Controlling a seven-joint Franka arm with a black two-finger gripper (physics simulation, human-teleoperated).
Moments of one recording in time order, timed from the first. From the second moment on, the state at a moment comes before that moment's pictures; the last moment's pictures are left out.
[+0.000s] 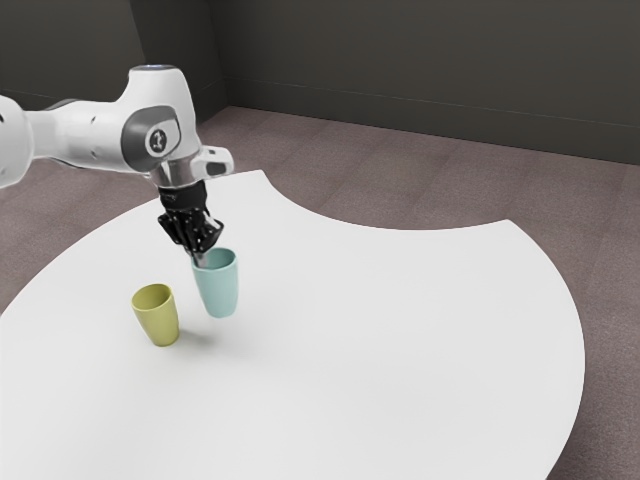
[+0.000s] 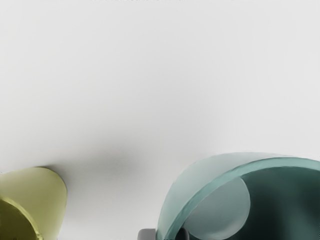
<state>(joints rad) 0.01 0.14 0.08 -1.87 -0.05 1.92 0.12</state>
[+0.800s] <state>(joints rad) 0.10 0.04 0.12 -1.87 0.03 1.82 0.11</state>
